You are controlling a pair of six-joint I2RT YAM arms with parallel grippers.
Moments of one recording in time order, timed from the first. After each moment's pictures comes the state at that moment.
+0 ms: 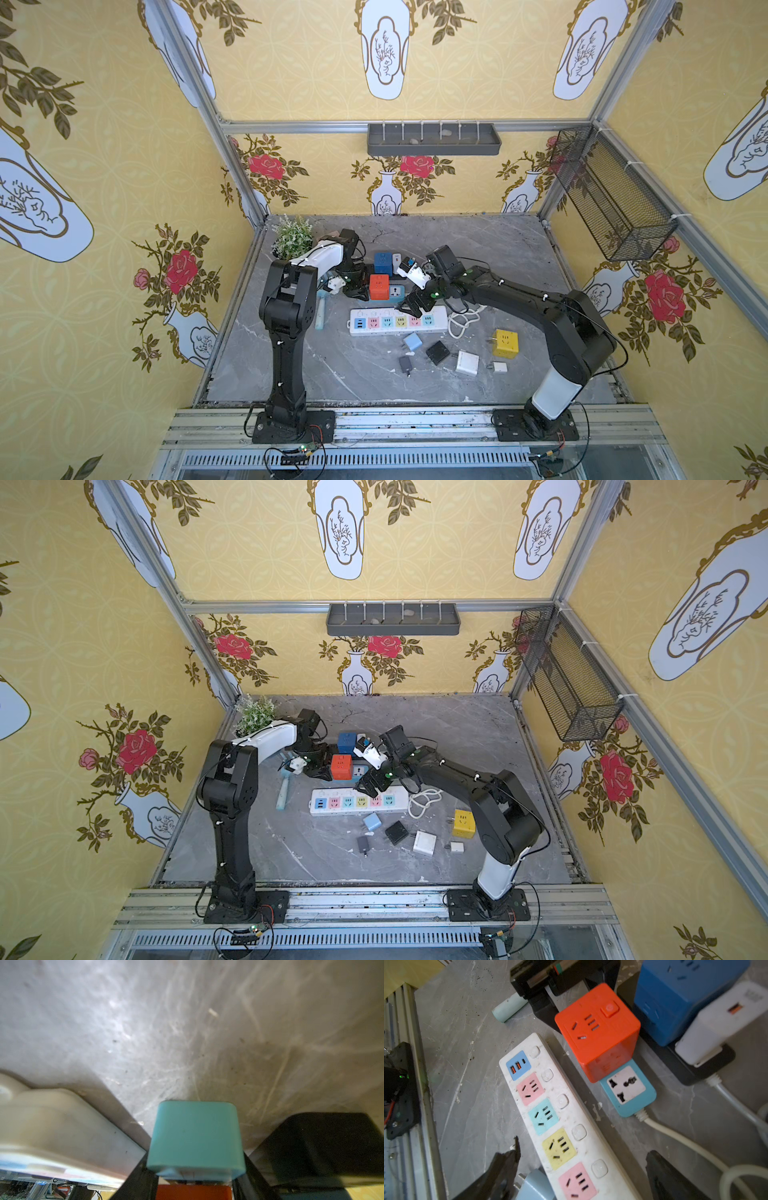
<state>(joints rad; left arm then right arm) -0.29 2.13 1.55 -0.93 0.39 -1.81 0.73 1.76 1.18 -0.34 -0.43 -0.24</state>
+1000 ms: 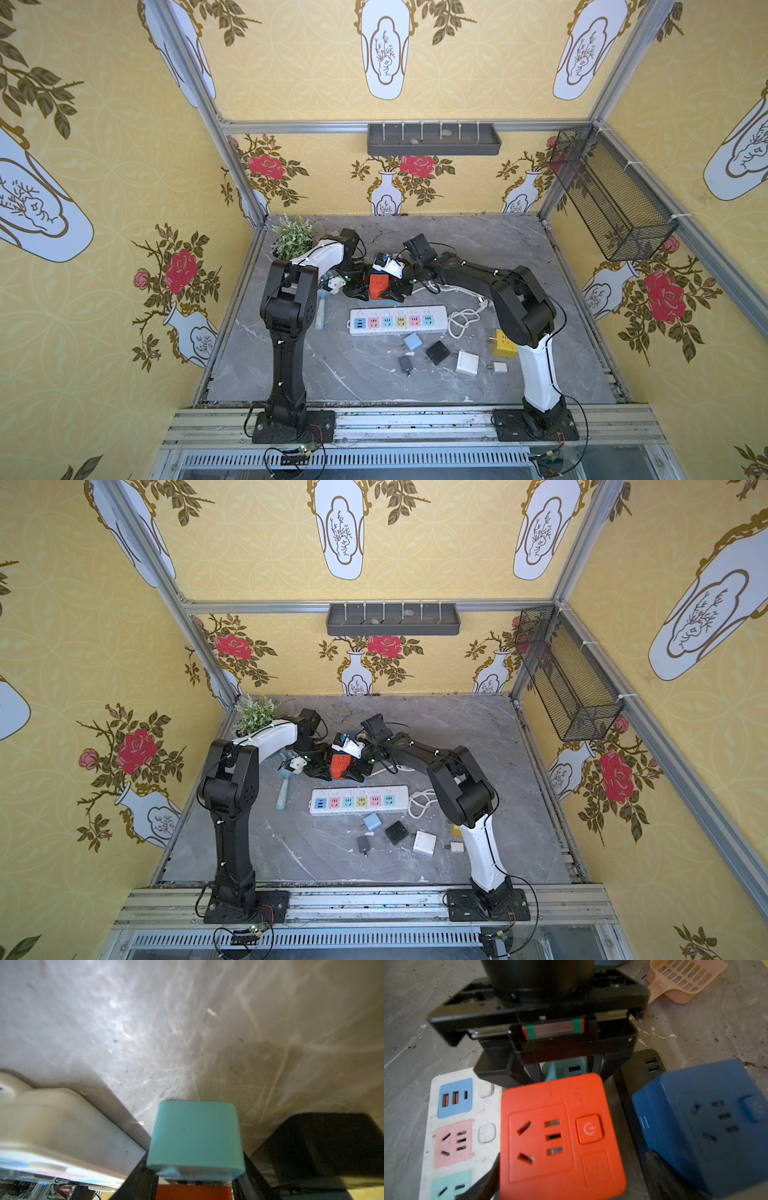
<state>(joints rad) -0.29 2.14 1.57 -0.95 0.38 -1.80 0.73 2.13 1.54 -0.29 -0.52 -0.56</state>
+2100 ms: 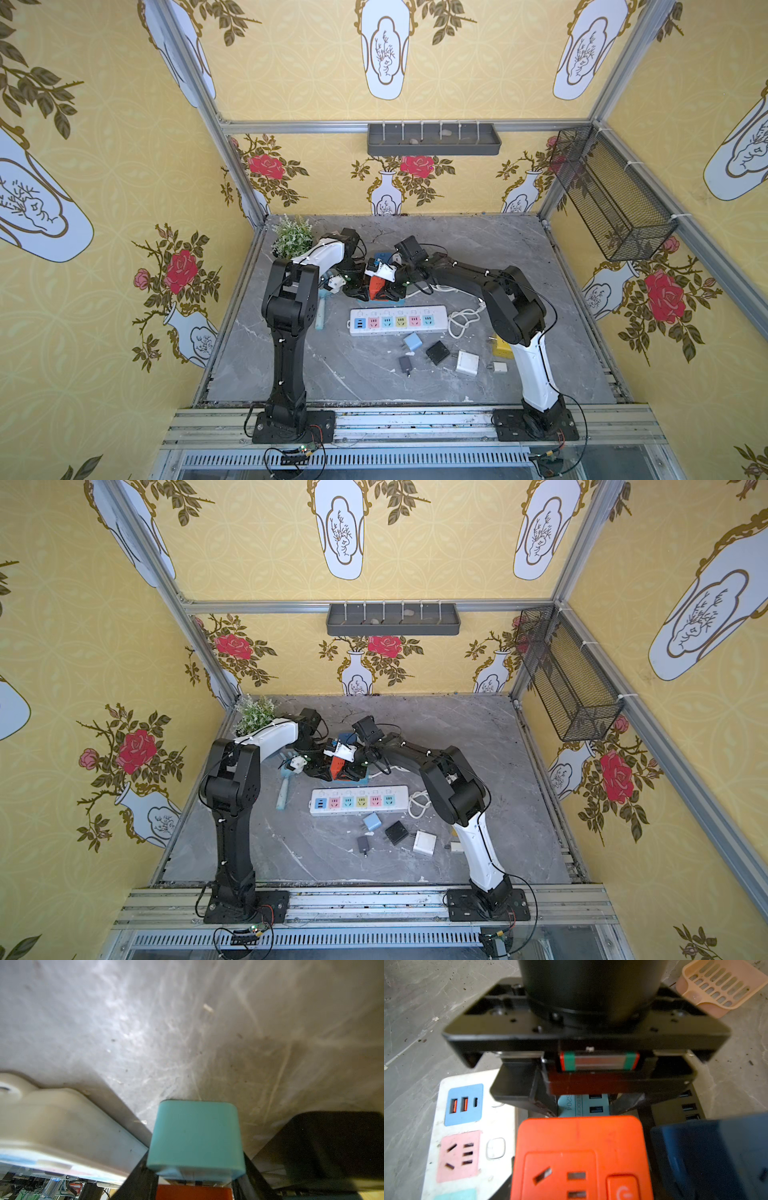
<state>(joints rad) -0.29 2.16 1.60 -0.99 0.40 -1.77 0.76 2.18 1.61 -0.35 -0.53 -0.61</state>
